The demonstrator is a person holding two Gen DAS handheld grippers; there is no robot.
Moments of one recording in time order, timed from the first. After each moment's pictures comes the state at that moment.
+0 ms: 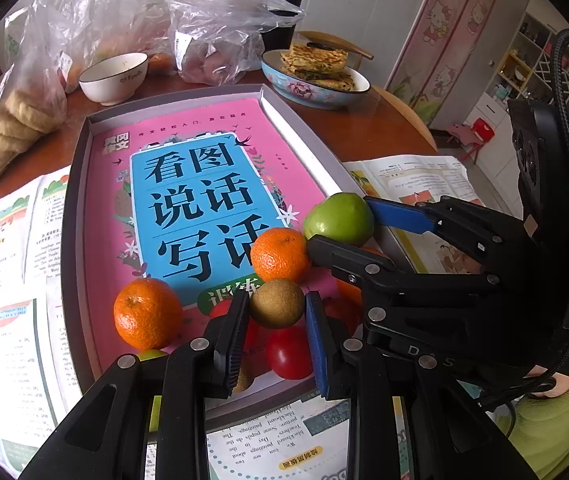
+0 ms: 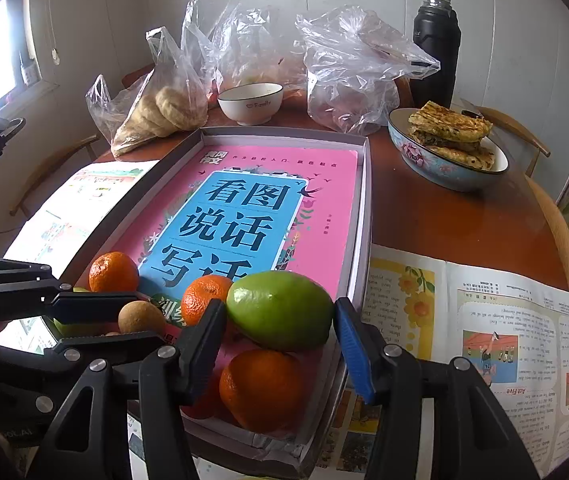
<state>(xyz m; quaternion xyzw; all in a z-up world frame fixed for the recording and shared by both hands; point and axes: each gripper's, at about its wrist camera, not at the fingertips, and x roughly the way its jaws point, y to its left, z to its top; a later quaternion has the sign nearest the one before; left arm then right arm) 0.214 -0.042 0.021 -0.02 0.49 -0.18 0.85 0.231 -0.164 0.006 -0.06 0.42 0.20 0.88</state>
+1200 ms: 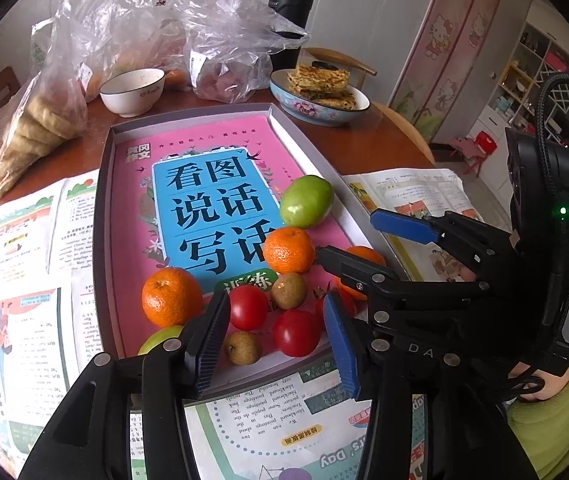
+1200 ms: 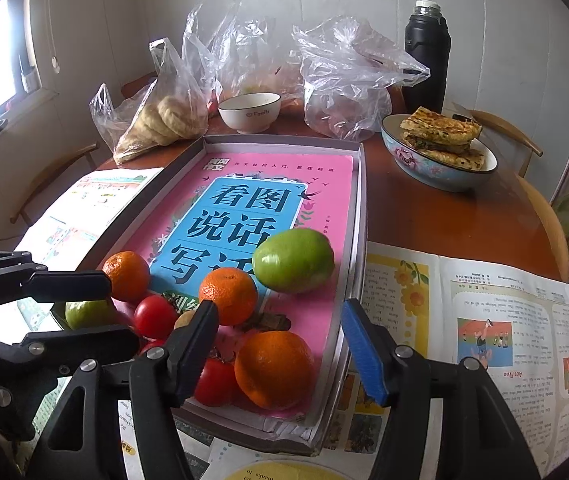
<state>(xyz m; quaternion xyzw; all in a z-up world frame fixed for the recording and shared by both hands) 0.192 -0.028 0.040 -0.02 0.47 -0.17 0.87 0.215 -0.166 0.012 -0.06 0.41 0.19 0.89</state>
